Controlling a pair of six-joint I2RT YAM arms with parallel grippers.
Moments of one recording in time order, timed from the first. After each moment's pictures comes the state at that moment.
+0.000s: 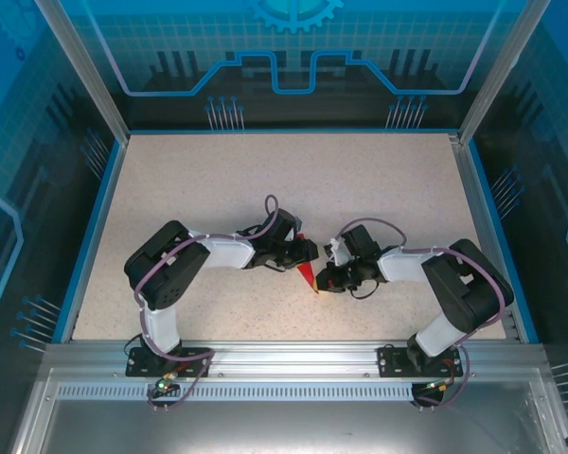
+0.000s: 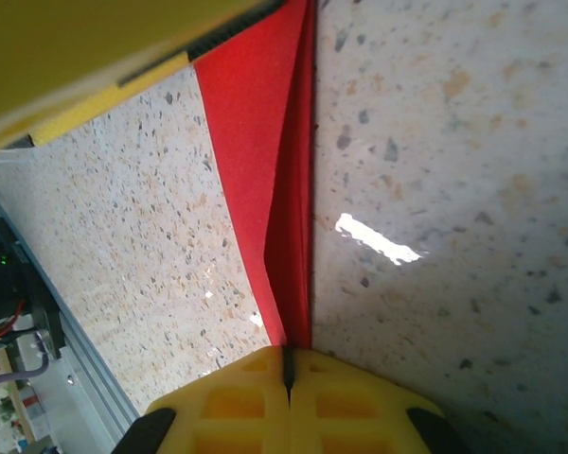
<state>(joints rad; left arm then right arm) -0.70 1.87 0.93 0.10 0.35 -0.97 0.50 1.59 0.56 -0.09 -0.66 0.56</state>
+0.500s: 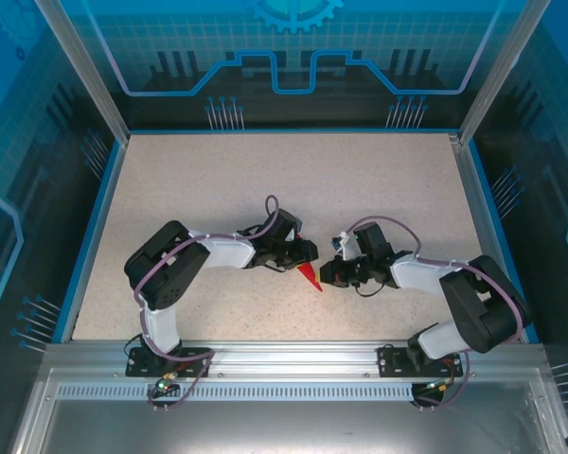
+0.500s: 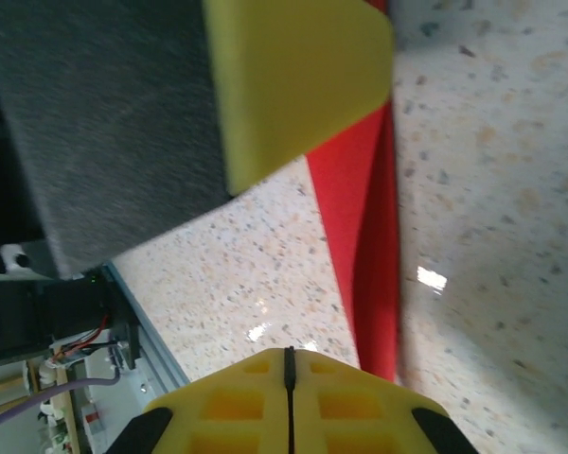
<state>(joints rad) -0.70 1.87 0.94 0.08 0.35 -0.97 0.46 1.46 0.50 0.01 -0.74 0.66</state>
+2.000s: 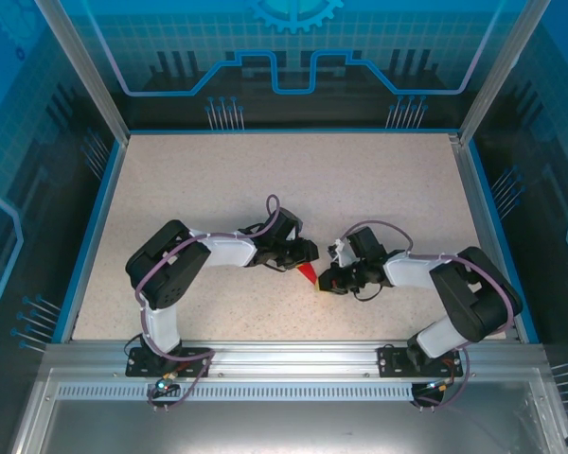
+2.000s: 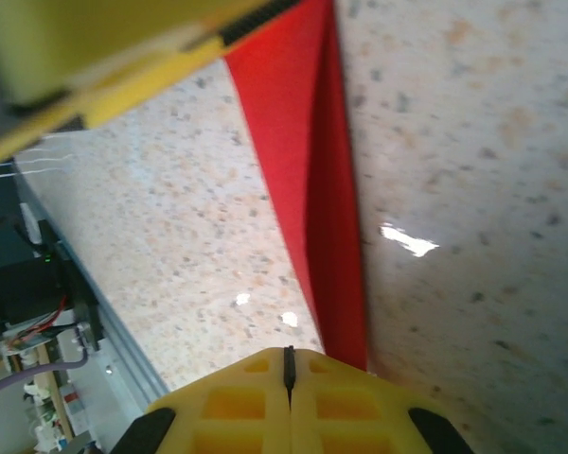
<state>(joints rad) -0.70 1.88 0.96 0.04 0.35 -0.97 0.49 1.53 0.52 -0.09 -0.69 0.61</state>
